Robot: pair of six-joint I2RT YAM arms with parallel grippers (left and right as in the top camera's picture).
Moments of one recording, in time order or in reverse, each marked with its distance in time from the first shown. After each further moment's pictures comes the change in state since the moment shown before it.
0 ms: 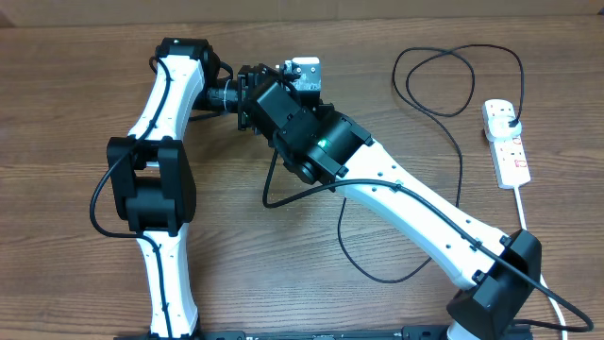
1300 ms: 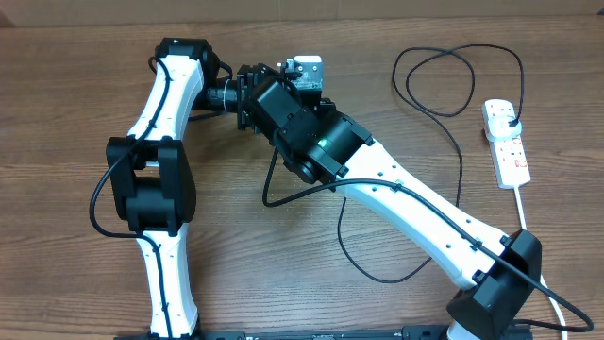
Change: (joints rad) left arm 0.000 0.000 0.000 0.000 0.004 0.003; right arm 0.000 0.000 0.000 0.005 0.022 0.011
